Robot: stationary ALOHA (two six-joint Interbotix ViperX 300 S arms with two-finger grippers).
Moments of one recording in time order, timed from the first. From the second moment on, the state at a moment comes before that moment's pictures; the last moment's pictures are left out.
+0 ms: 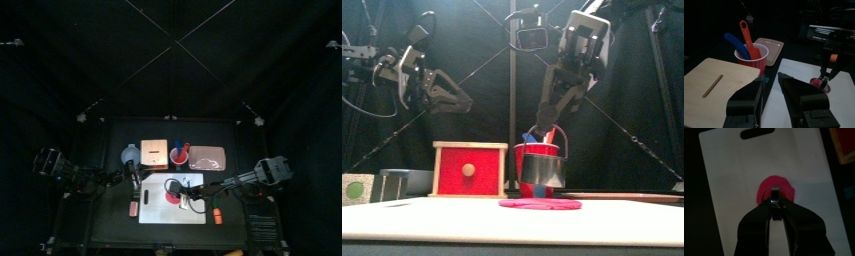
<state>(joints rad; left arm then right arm) -0.18 -0.23 1.13 -0.67 -0.85 0.35 0.21 0.03 0.49 -0.42 0.47 0.74</state>
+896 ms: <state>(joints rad) -0.18 -0.20 1.13 -0.69 -0.85 0.35 0.17 0.10 0.44 -0.28 0.48 0.54</state>
